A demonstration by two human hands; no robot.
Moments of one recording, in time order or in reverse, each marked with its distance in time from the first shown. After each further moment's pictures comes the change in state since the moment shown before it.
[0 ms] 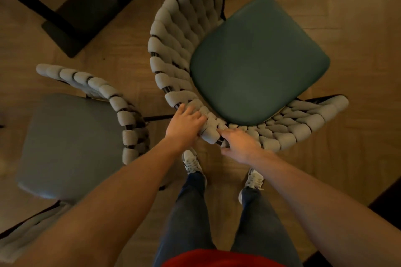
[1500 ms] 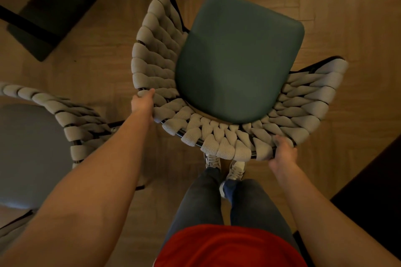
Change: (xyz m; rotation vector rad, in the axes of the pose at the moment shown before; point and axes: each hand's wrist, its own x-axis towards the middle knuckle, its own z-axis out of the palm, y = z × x) left_hand 0.112 0.008 -0.038 -1.727 0.270 -1.290; right_hand -0.095 0.179 -0.050 1.855 0.908 1.122
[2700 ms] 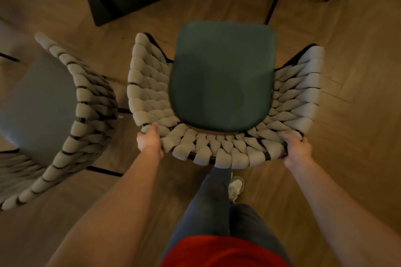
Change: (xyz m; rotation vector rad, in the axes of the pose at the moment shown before) left_hand -0.050 -0.034 0.033 -0.496 0.446 -0.276; right_hand 0.024 -0.167 0.149 -0.553 -0.366 -0.231
